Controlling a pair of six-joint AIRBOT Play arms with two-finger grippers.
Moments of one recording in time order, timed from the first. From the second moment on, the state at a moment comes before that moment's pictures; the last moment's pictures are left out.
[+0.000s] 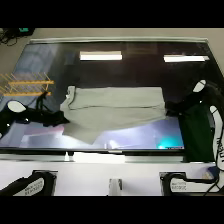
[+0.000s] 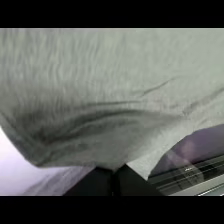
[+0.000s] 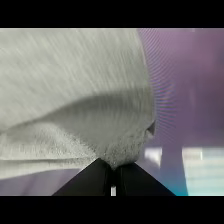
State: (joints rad) left arm 0.08 -1.15 0.83 0.91 -1.16 -1.35; right arm -0.19 -1.51 1.25 -1.32 1.32 1.48
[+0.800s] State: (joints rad) left arm 0.08 -1.73 1.49 0.90 -1.16 -1.57; right arm -0.11 -1.78 1.58 -1.30 1.07 1.66
